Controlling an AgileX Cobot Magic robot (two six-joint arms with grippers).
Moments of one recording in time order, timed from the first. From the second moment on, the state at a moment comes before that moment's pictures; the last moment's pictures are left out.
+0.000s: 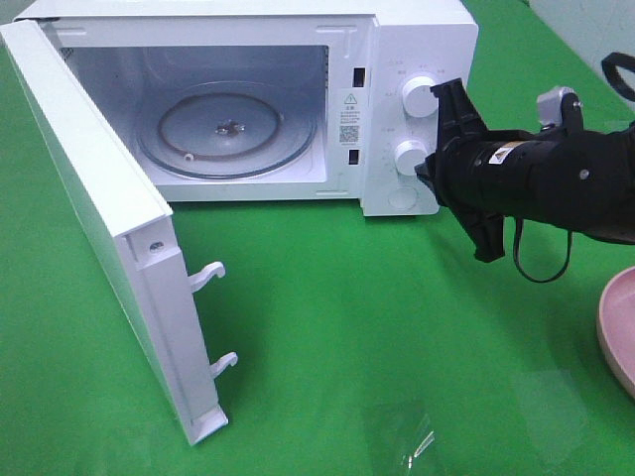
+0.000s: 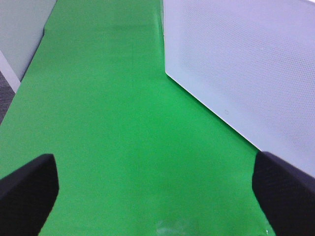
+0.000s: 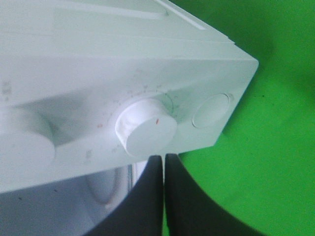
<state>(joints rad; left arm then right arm) 0.03 -0.01 -0.50 -0.07 1.05 0.11 0.46 1.72 -0.71 0.41 -0.45 1.01</state>
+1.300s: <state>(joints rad) 0.03 -0.01 -0.50 -0.07 1.05 0.11 0.45 1.54 -0.92 -0.01 0.74 0.23</state>
